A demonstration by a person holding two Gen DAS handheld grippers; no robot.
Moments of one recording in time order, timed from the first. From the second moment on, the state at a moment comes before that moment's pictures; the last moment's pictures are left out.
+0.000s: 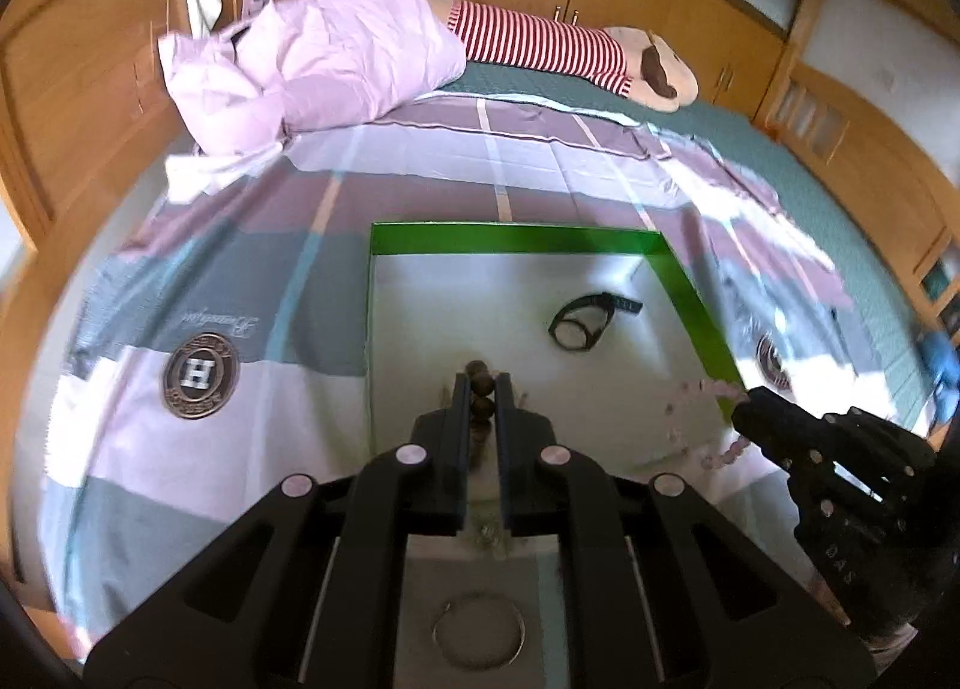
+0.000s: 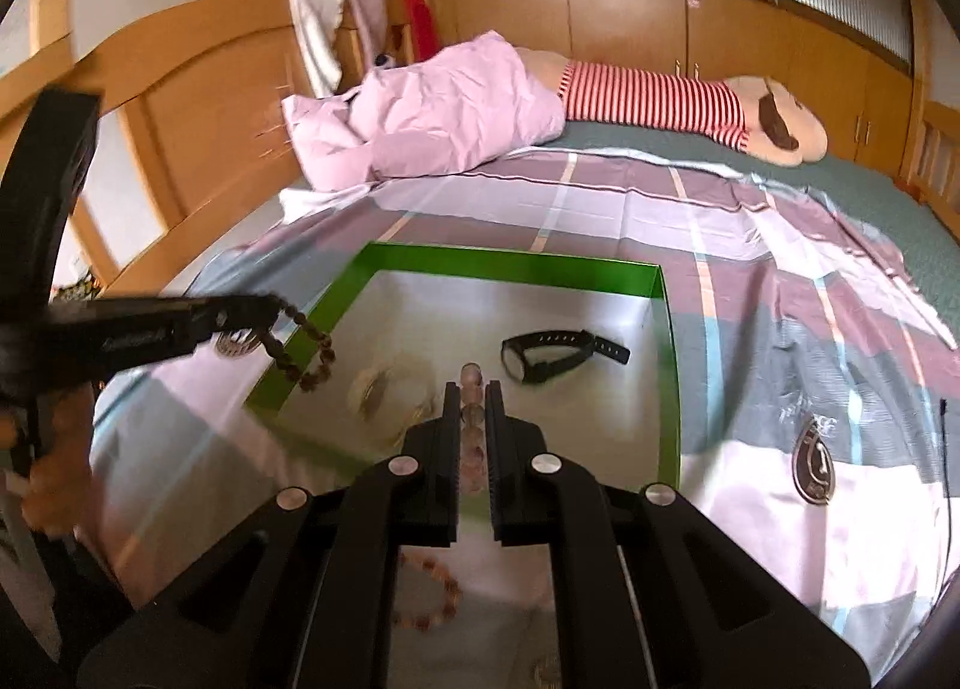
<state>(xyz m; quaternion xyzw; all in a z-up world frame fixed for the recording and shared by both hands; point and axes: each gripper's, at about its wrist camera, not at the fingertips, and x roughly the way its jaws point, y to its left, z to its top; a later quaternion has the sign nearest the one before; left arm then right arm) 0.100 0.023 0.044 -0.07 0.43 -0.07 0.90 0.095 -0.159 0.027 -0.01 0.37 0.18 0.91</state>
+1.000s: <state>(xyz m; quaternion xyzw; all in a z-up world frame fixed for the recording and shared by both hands) 0.047 -0.030 -0.041 0.03 0.54 -0.07 0.84 0.044 -0.215 -0.078 0.04 0.53 0.12 0.84</state>
